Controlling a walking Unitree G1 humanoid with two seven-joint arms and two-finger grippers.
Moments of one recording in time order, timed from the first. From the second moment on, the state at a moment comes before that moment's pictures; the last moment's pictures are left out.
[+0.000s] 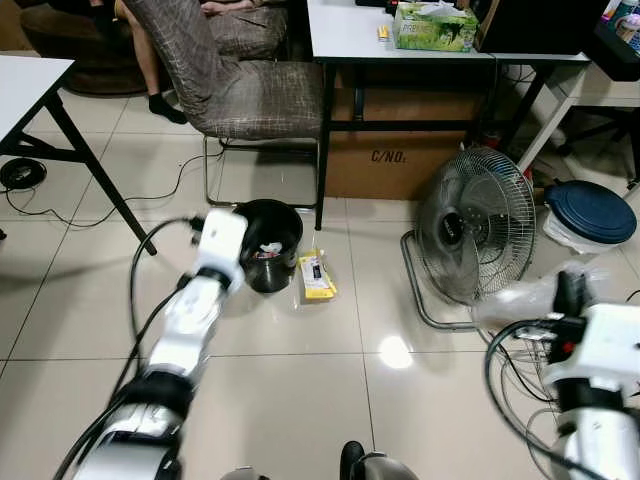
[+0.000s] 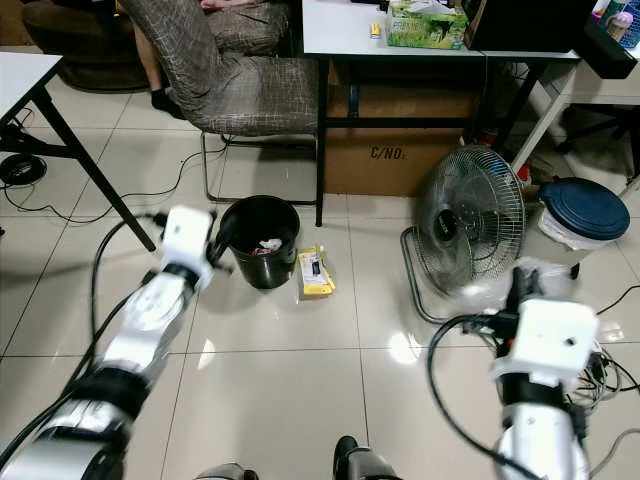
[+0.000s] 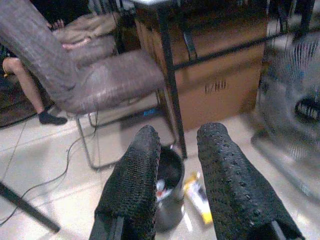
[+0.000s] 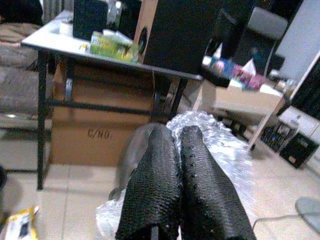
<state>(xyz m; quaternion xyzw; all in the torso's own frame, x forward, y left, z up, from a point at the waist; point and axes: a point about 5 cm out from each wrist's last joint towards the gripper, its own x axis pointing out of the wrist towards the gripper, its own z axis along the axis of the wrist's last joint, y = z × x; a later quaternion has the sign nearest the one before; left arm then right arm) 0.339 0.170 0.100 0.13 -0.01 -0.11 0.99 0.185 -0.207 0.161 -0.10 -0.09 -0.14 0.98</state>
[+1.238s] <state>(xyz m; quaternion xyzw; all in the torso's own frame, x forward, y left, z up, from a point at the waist) 0.301 0.172 0.124 0.12 -0.09 -0.17 0.97 0.227 -0.176 0.183 -0.05 -0.13 -0.05 0.99</state>
